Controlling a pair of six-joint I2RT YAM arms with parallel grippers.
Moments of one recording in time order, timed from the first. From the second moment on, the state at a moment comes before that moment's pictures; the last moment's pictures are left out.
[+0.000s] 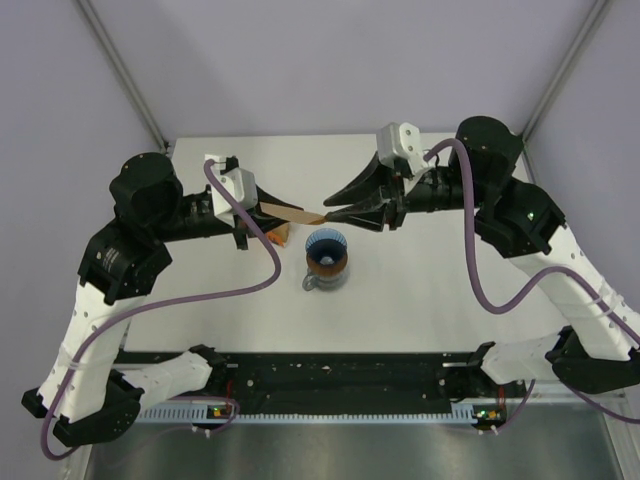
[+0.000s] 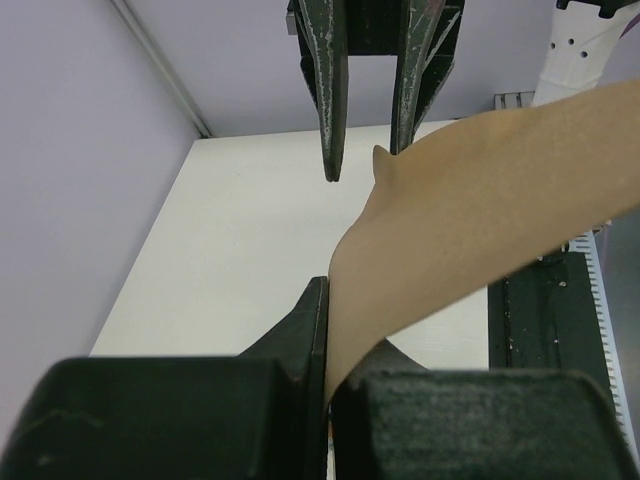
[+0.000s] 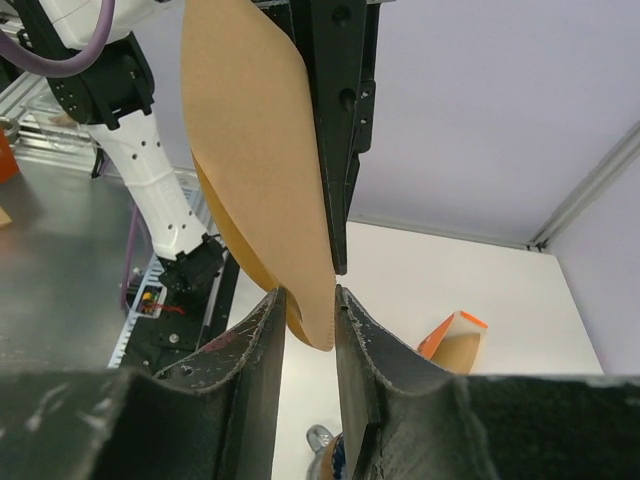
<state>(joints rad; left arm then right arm) -0.57 1.05 1.68 -0.73 0.79 0.34 0.86 1.29 1.81 -0.54 -0.76 -0.23</state>
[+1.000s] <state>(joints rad) -0.57 1.05 1.68 -0.76 0.79 0.34 0.86 1.29 1.87 -0.64 -0.70 -0.27</state>
